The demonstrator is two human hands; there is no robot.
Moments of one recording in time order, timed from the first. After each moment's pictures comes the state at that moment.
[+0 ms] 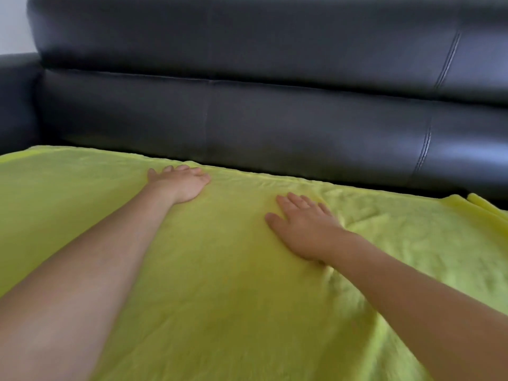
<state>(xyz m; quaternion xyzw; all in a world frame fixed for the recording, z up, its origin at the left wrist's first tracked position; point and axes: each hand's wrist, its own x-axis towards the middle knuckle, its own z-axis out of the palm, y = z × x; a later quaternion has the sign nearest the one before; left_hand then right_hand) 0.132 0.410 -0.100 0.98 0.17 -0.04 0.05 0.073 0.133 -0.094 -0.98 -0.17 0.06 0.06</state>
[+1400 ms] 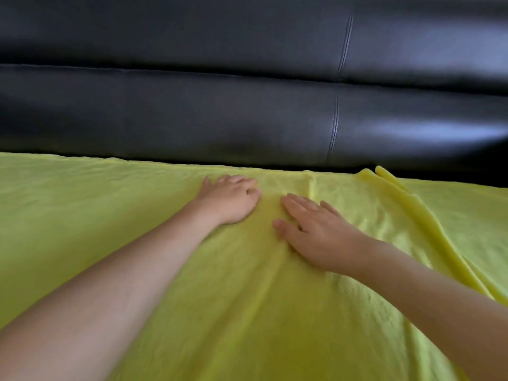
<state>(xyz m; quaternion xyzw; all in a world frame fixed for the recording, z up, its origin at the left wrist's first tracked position) 0.108 0.165 -0.096 0.99 -0.08 -0.02 0.09 0.025 -0.020 -0.080 -0.98 -0.18 0.02 0.09</state>
